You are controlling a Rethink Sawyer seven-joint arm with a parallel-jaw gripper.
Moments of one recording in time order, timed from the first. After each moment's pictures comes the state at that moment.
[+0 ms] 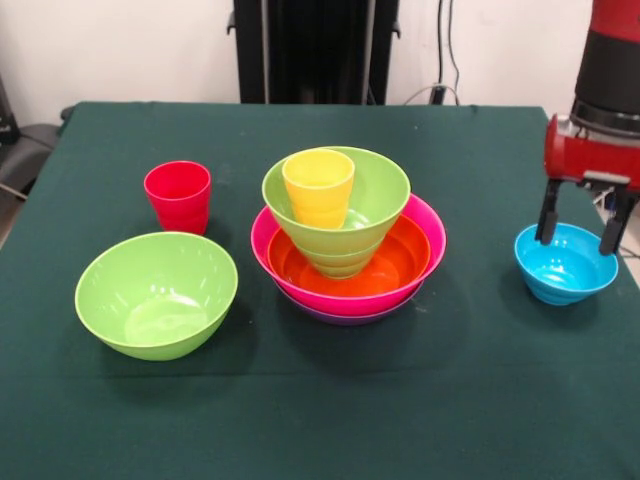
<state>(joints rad) 0.16 -0.46 -0.12 1.29 0.06 0.53 2.14</state>
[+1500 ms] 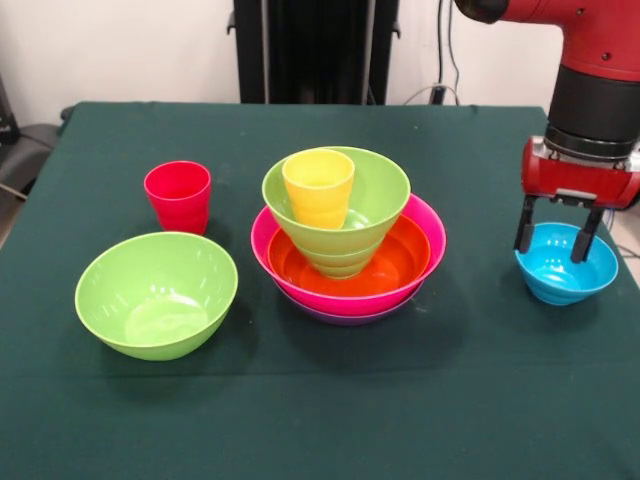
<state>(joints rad) 0.18 -0.42 -0.12 1.39 0.06 0.38 2.14</state>
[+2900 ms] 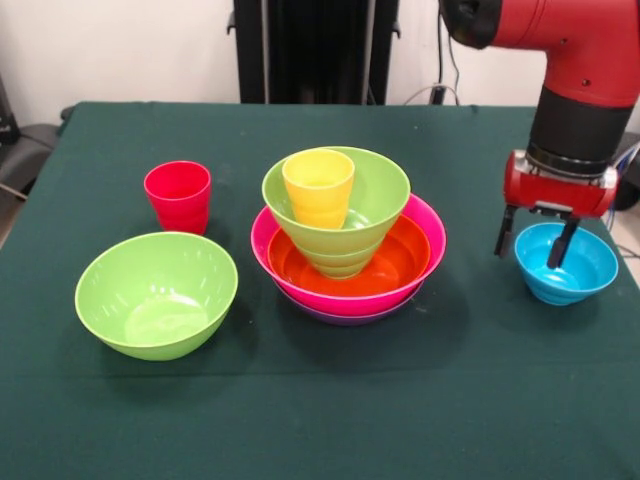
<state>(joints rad) 0.21 -0.35 -0.14 1.40 0.06 0.37 2.14</state>
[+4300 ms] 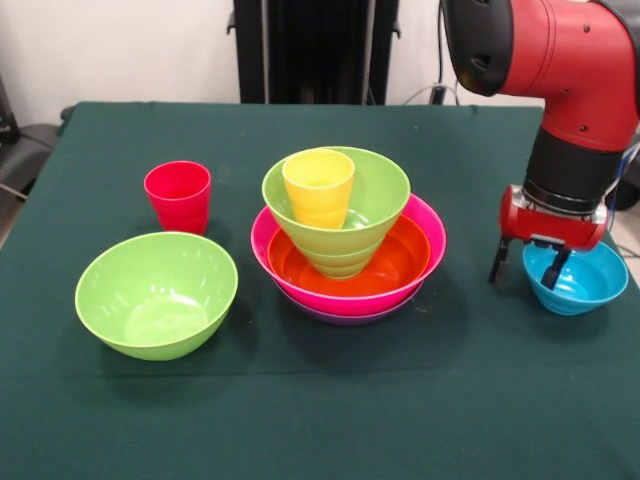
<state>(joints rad) 0.25 -0.24 -0.19 1.31 0.06 0.35 2.14</state>
